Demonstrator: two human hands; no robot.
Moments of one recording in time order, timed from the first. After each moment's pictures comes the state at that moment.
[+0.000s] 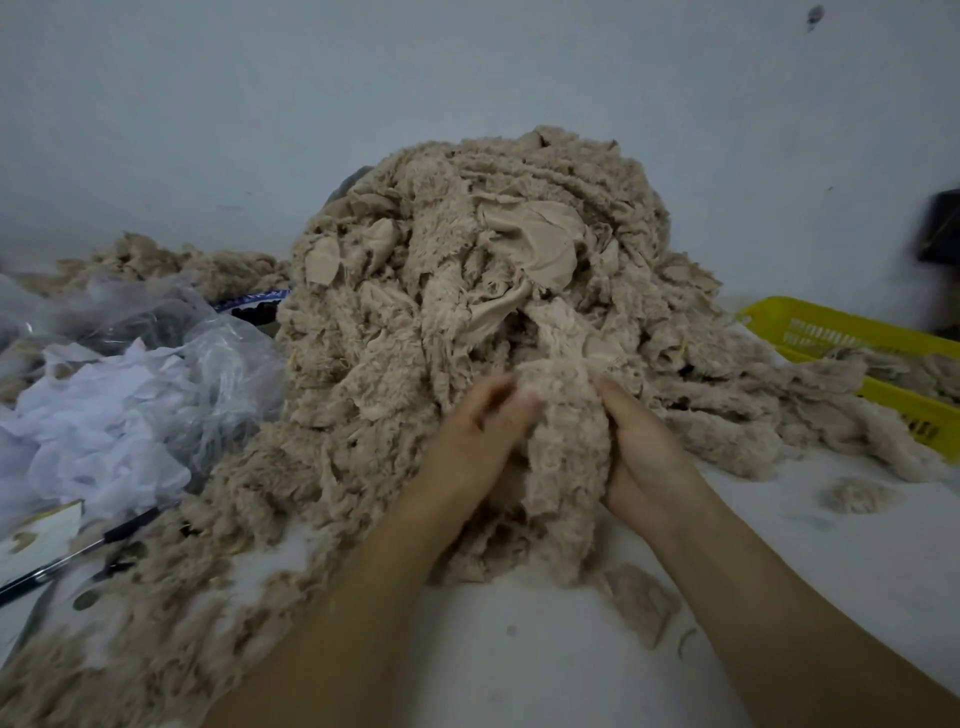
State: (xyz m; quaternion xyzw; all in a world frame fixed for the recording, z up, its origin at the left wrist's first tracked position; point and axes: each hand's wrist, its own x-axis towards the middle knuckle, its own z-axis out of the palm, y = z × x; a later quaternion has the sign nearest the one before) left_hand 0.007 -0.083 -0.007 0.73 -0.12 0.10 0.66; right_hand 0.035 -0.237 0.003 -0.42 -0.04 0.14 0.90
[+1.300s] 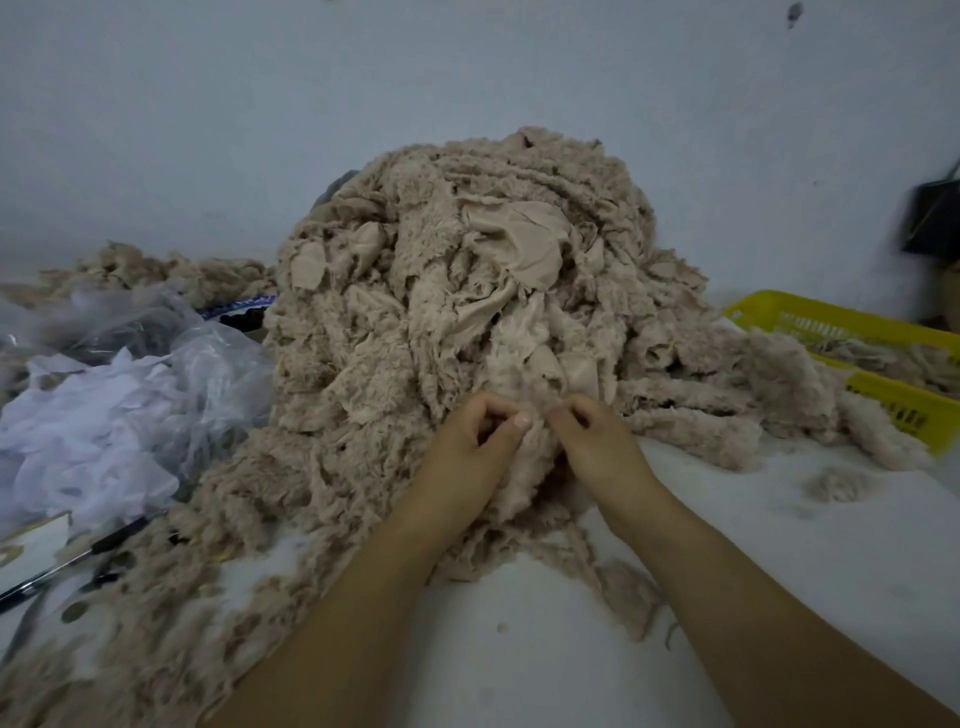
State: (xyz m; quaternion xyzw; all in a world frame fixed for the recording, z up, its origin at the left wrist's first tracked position) left_hand 0.018 -0.085 -0.024 0.79 -0.11 0.12 0.60; right_hand 0.045 -0.232 -0.023 -0.78 -0.05 -0.04 0.62
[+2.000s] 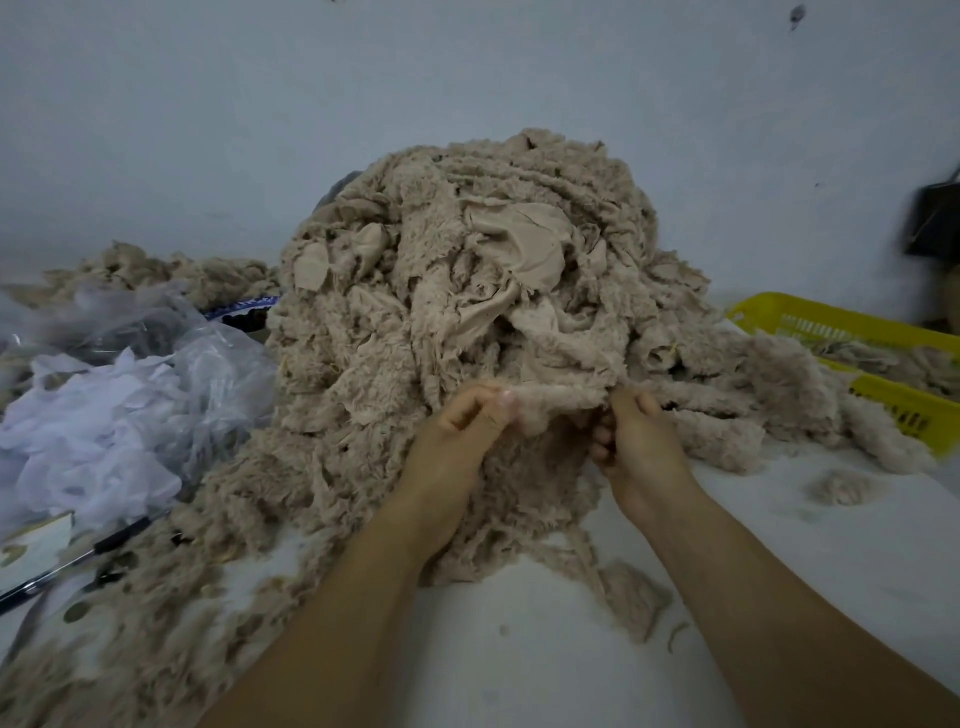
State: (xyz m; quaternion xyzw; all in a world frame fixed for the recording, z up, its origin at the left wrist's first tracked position) left_hand 0.008 -0.082 -0.011 0.67 -0.15 0.09 0.72; right_hand 0.062 -0.253 -0.022 -0.57 0.10 -0.03 0.81
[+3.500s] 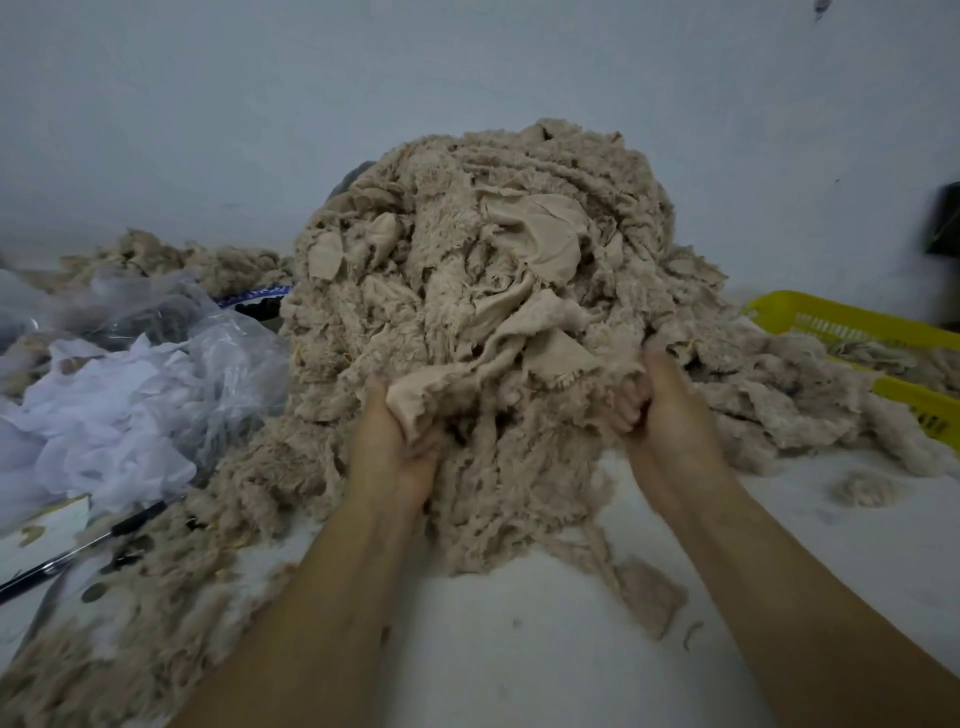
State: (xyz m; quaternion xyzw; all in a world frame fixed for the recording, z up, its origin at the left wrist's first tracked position) left_hand 0.035 -0.043 -0.011 0.32 0.14 0.07 0.94; right_hand 0.055 -0.248 -0.007 -0.52 -0.03 -0.05 0.85
